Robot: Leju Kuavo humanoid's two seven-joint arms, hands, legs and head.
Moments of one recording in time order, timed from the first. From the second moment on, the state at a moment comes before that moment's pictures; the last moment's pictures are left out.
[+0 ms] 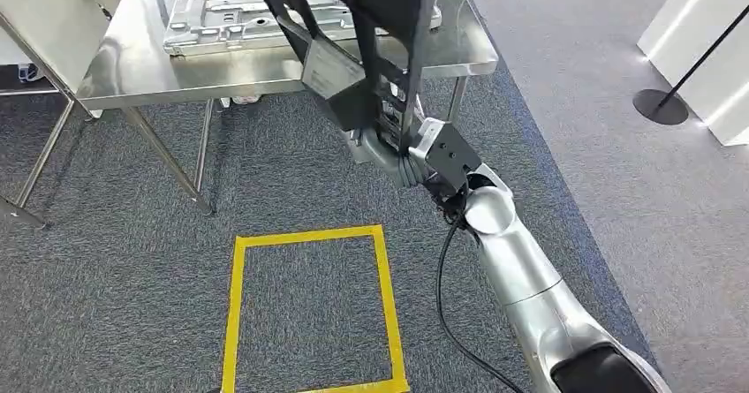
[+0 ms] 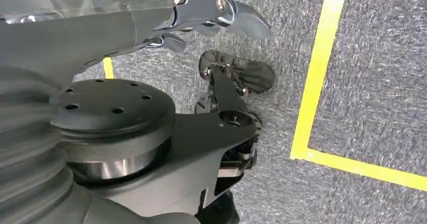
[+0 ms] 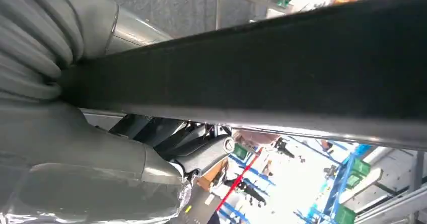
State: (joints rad) left arm -0.12 -0.21 1.10 -0.22 -0.60 0.05 -0.32; right arm -0.73 0.06 0.41 -1.23 0.18 0.21 -0.48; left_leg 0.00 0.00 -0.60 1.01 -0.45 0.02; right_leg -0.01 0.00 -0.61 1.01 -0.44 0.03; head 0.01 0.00
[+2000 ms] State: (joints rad) left arm -0.13 -0.21 1.09 -0.22 -0.62 0.04 -0.31; right arm -0.72 0.05 0.40 -1.20 0.25 0.03 -0.46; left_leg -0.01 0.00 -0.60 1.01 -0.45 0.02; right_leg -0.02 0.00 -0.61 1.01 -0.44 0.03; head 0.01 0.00
